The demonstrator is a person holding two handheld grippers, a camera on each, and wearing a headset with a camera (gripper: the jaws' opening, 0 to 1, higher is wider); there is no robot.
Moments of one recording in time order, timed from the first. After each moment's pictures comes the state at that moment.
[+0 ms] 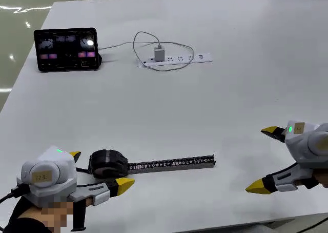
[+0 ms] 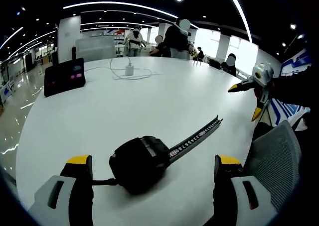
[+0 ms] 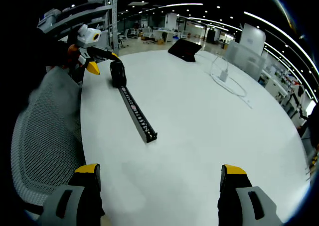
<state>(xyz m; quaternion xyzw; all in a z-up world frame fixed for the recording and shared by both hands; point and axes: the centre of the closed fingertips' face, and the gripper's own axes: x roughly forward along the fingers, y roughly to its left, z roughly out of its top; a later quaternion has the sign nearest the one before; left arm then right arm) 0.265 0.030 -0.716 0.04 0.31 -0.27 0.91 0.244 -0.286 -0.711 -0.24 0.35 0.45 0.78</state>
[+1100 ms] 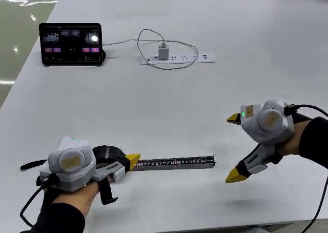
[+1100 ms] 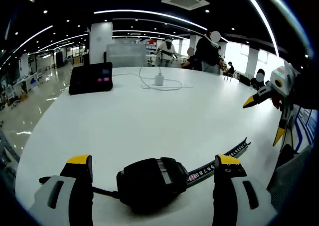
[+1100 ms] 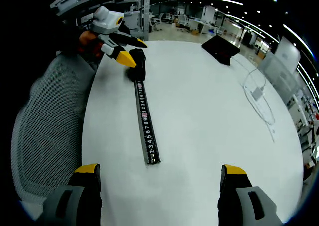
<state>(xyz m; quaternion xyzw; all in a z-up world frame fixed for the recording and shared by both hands) 0.302 0.040 -0.719 0.00 0.27 -0.13 0.95 0.276 -0.238 -0.726 -0.33 0.37 0.54 0.68</state>
